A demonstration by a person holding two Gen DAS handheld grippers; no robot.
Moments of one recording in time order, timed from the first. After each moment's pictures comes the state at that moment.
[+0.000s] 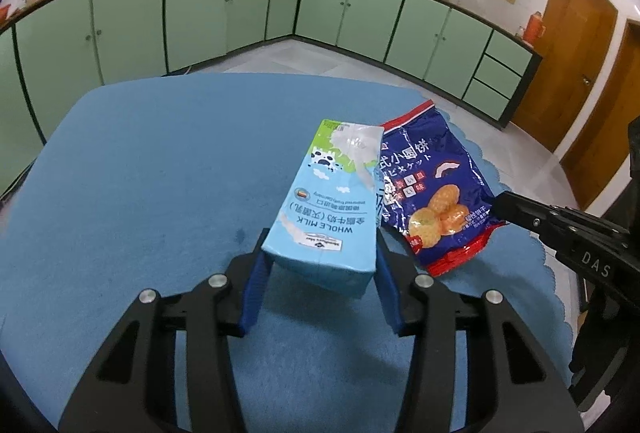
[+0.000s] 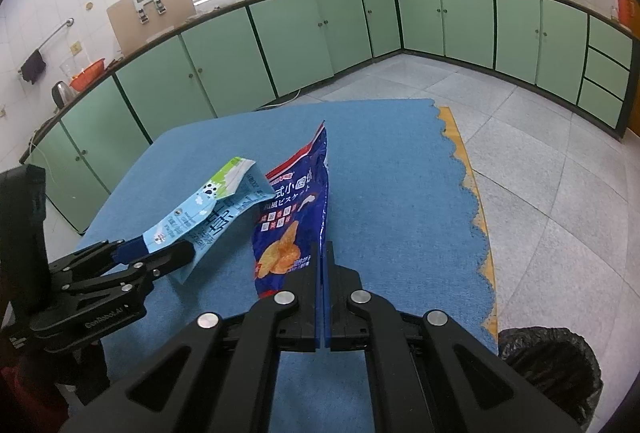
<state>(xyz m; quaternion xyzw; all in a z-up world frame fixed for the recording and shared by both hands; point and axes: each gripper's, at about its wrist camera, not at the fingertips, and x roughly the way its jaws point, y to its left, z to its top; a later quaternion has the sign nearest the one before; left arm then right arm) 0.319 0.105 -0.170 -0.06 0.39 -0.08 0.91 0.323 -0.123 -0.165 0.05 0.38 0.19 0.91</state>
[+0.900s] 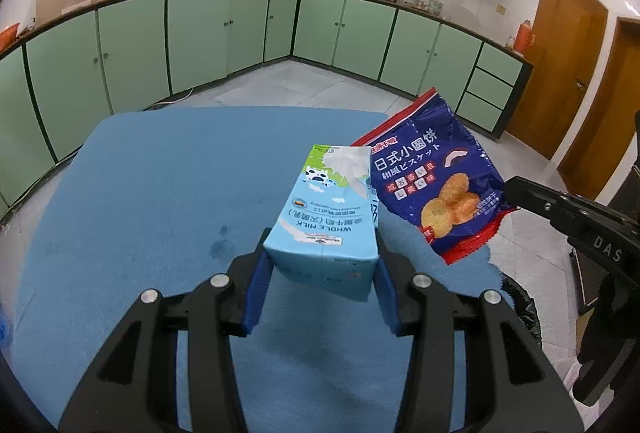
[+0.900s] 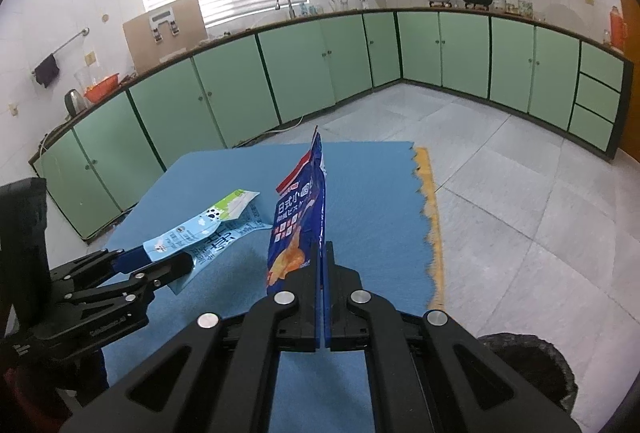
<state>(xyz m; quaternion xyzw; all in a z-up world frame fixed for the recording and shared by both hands) 0.267 0.080 -0.116 -0.05 0.36 -0.08 0.93 0.269 -0.161 -0.104 0.04 0.32 0.18 0.93</state>
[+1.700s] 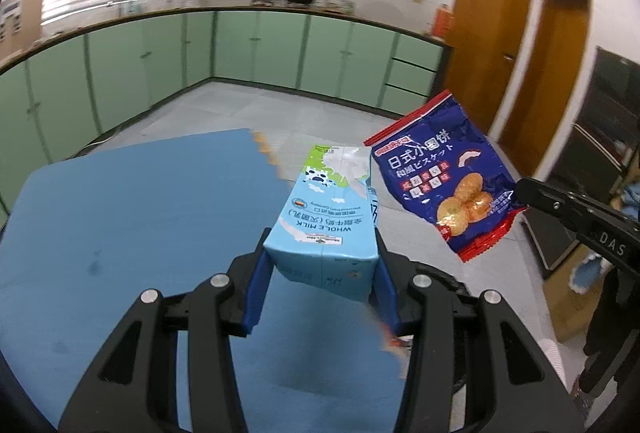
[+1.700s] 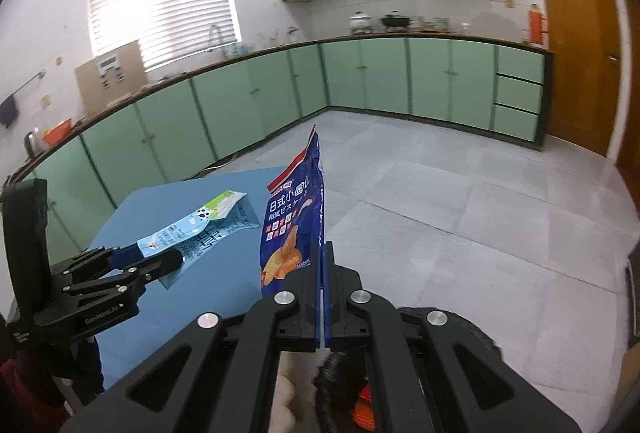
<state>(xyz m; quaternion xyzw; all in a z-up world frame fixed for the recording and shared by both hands) 0.224 -0.067 -0.091 -0.01 0.33 -0.21 0.92 0.161 -0.312 -0.078 0.08 0.29 0.05 0.95</state>
